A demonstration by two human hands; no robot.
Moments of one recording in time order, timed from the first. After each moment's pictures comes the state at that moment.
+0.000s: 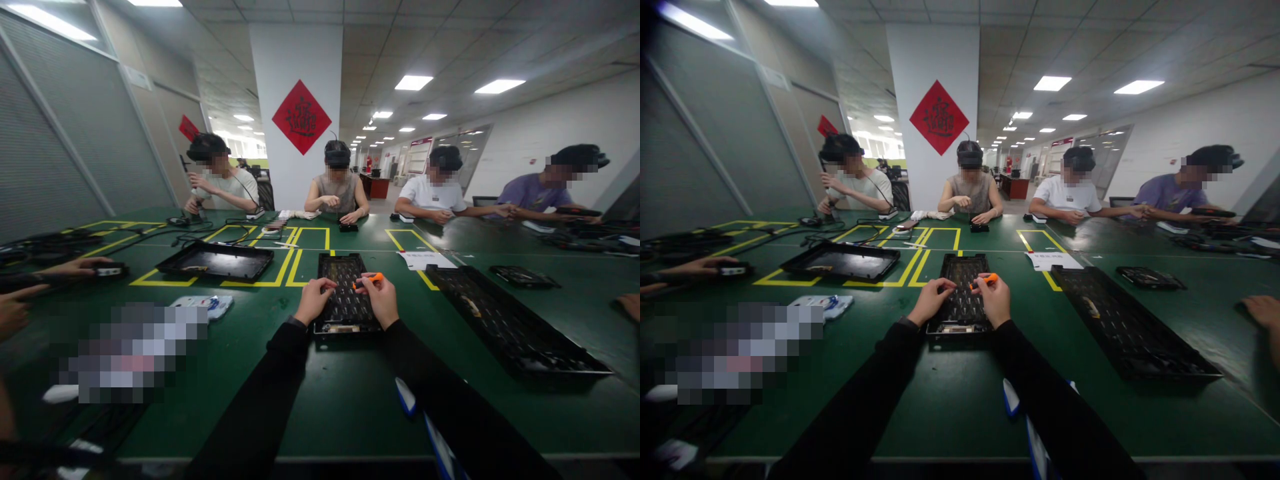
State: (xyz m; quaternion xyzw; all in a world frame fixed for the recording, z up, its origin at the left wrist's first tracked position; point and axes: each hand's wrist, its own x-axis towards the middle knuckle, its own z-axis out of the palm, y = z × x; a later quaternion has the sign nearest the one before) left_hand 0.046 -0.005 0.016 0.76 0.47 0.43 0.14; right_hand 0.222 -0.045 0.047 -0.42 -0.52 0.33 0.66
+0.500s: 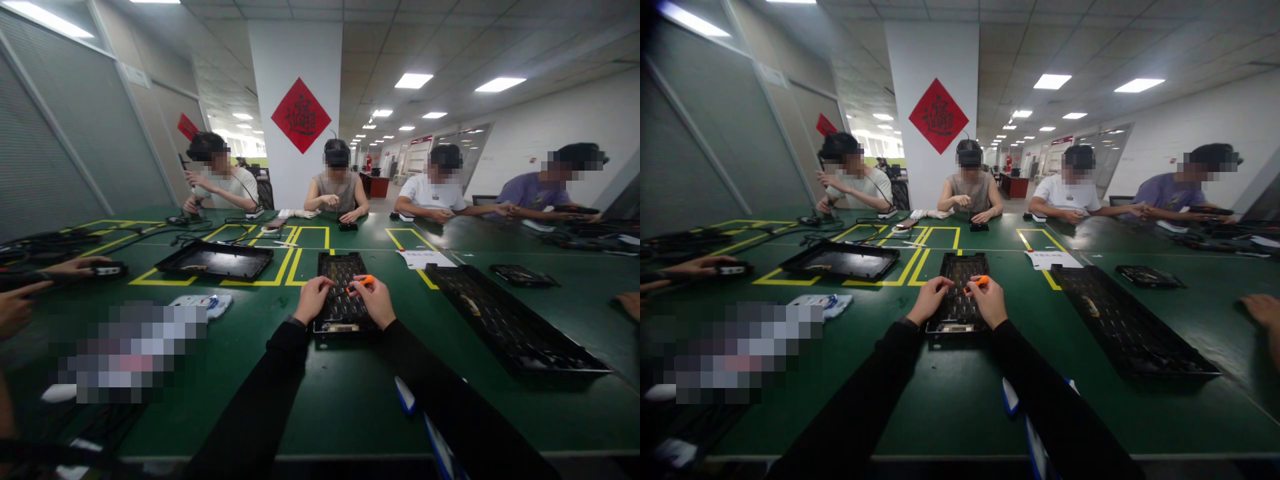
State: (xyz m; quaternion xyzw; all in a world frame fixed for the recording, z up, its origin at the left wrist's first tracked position) left_hand 0.045 -0.001 0.014 0.75 0.49 0.43 0.13; right_hand 0.218 -0.050 0.046 -0.44 -0.59 0.32 0.59
